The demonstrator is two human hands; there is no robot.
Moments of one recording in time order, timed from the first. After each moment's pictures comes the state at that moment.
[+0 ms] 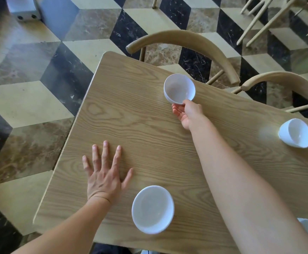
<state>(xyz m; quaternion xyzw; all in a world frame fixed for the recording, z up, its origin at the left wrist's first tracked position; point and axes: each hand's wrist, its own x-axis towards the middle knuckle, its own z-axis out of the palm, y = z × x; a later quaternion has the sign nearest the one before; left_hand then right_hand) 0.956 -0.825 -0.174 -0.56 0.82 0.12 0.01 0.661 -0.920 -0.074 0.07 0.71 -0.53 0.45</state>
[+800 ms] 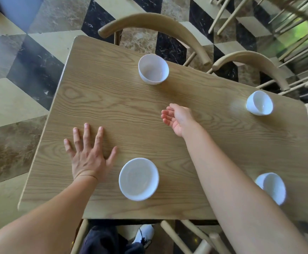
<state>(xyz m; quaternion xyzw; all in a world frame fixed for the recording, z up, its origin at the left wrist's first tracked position) 0.959 -0.828 -0.170 -0.57 0.81 0.15 0.02 0.683 -0.820 -0.058 0.07 0.73 -0.49 0.47</state>
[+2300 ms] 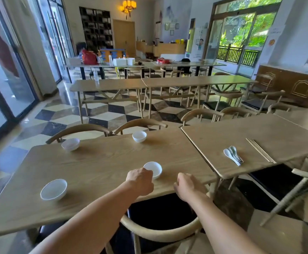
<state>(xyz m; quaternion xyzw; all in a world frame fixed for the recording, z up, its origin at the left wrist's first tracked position) 0.724 -0.302 0.142 -0.21 0.97 0.02 0.09 0.638 -0.140 0.139 -0.29 0.95 -0.10 0.08</state>
